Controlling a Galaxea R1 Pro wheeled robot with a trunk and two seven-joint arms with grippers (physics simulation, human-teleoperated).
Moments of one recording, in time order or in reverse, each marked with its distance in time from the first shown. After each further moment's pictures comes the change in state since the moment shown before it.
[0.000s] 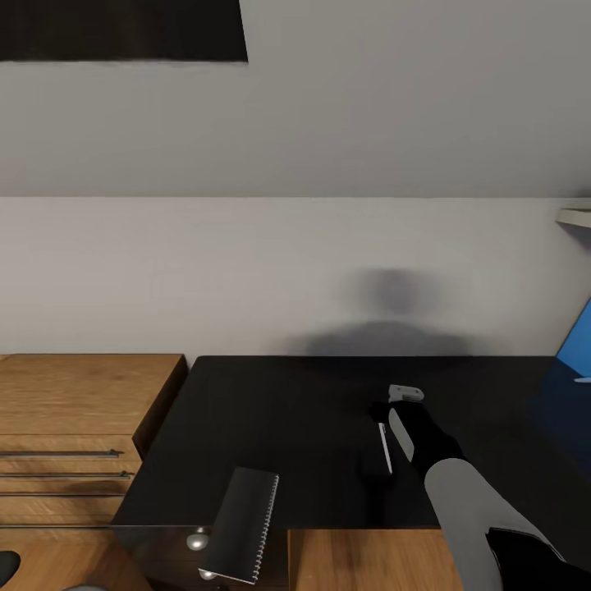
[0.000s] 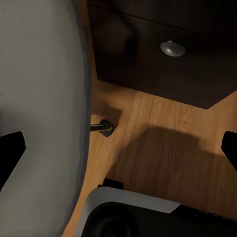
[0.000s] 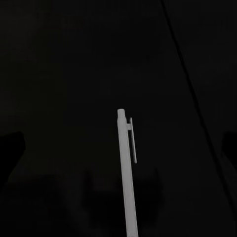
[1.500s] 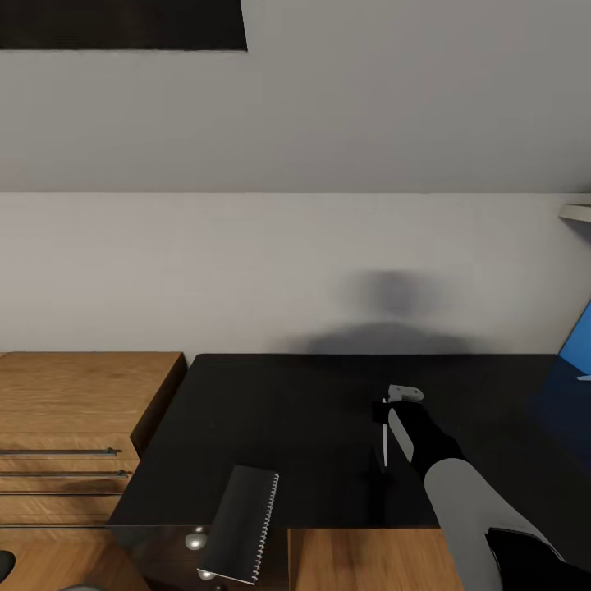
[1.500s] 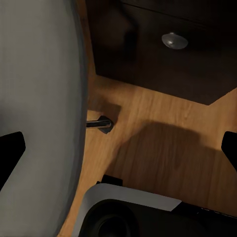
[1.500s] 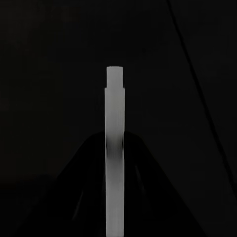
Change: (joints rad) left arm 0.000 -0.001 -0.001 0.000 -0.001 0.017 -0.002; right arm 0.000 0.002 0.000 0.002 0.001 0.000 -0.006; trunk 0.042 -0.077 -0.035
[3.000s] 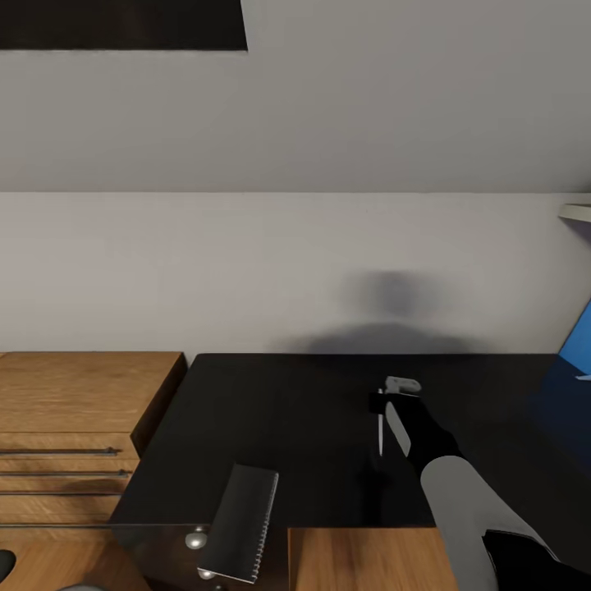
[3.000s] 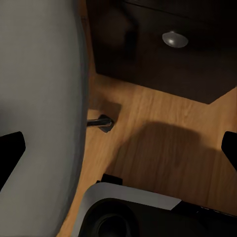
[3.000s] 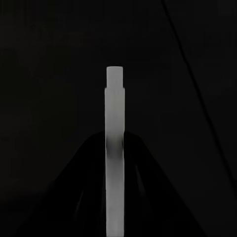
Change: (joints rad) left arm 0.000 0.000 0.000 0.002 0.001 0.002 0.000; right arm 0.000 0.019 -0.001 -0.062 0.002 -0.001 0.008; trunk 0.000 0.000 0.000
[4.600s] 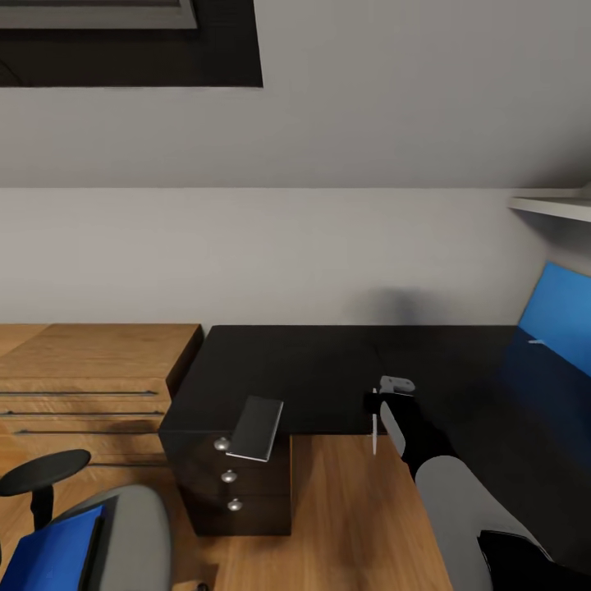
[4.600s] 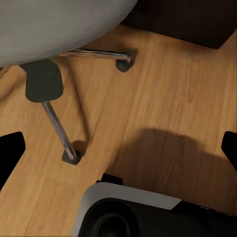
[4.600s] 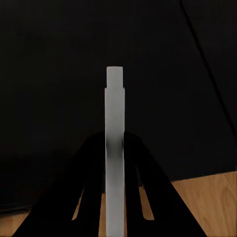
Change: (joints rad) left arm 0.000 0.000 -0.001 0.000 0.000 0.001 0.000; right arm 0.000 0.021 0.003 -0.002 -0.005 0.000 0.000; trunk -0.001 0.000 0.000
